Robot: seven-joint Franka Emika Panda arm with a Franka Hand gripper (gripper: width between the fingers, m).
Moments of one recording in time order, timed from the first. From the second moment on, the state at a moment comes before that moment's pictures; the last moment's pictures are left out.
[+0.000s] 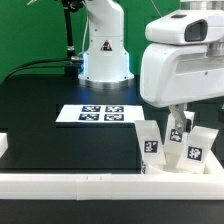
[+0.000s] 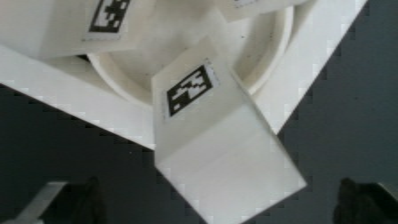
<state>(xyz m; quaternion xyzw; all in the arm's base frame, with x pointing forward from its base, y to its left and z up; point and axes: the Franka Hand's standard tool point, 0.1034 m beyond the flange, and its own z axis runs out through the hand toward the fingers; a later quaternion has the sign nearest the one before) 0.652 0.119 0.099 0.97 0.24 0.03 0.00</state>
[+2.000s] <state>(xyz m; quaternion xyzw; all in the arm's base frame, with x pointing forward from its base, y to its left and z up) 0.649 0.086 0.066 0.99 -0.14 0.03 0.02</state>
